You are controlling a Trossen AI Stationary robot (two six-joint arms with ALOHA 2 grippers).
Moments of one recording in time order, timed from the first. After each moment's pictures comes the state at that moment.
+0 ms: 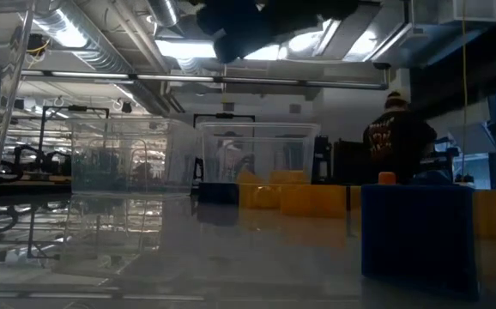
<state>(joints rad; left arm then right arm) -0.29 1.49 1.32 -0.59 -0.23 0.09 0.40 1.72 1.28 -0.18 0.62 -0.24</state>
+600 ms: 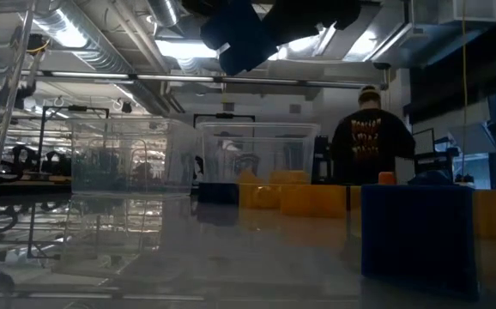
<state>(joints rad) -0.29 1.54 1.33 -0.59 -0.23 0.05 0.36 1.73 1.28 -0.22 0.61 -0.22</state>
